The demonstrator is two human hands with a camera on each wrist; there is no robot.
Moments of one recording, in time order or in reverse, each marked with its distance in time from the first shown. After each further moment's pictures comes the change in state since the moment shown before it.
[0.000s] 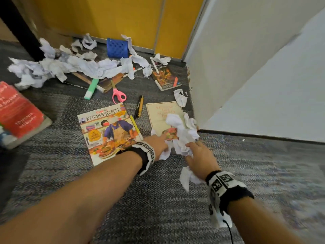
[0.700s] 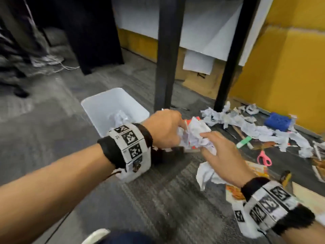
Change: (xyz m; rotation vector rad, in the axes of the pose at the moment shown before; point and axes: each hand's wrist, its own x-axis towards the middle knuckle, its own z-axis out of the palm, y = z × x) left_hand -0.484 -0.086 -0.079 -0.221 0.613 -0.812; right_hand -0.095 -0.367 -0.027 0.264 -0.041 -1.135
